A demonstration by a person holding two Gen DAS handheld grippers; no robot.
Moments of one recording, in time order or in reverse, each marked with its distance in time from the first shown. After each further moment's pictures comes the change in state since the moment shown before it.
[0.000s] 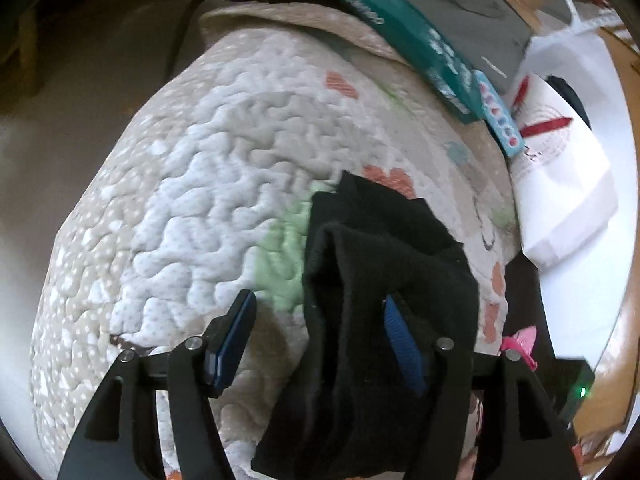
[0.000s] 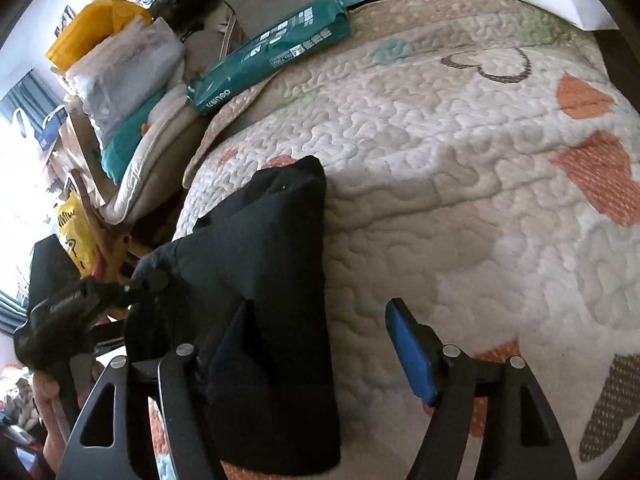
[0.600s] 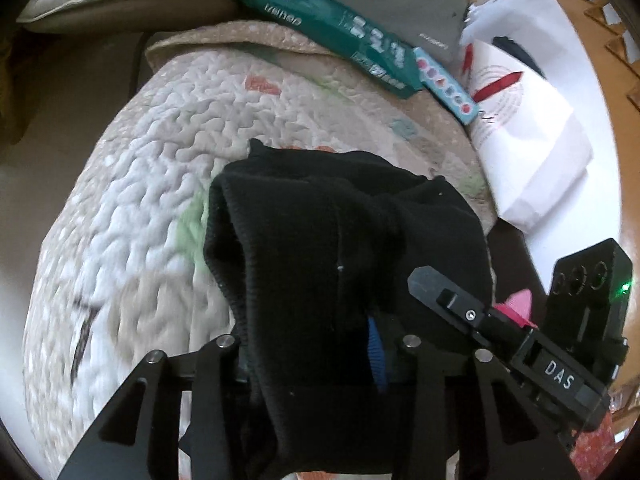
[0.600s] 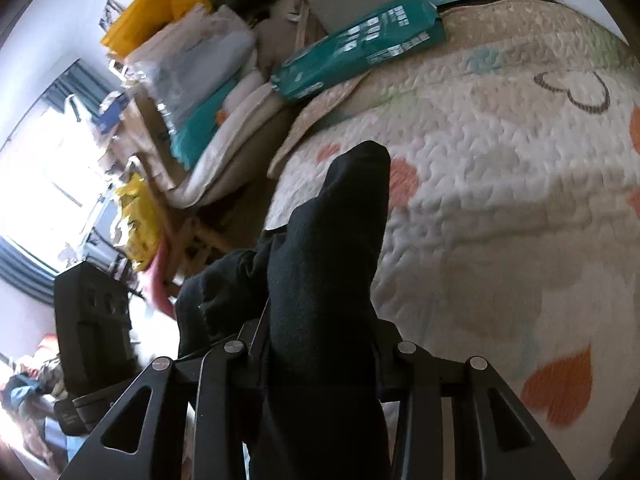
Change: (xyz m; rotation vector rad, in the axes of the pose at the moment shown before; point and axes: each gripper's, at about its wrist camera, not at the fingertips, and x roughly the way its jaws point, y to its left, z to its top) left arm -0.002 -0.057 -0.032 0.174 -0.037 -0.007; right arm 0.000 0.062 0.020 -0.063 0.053 0.206
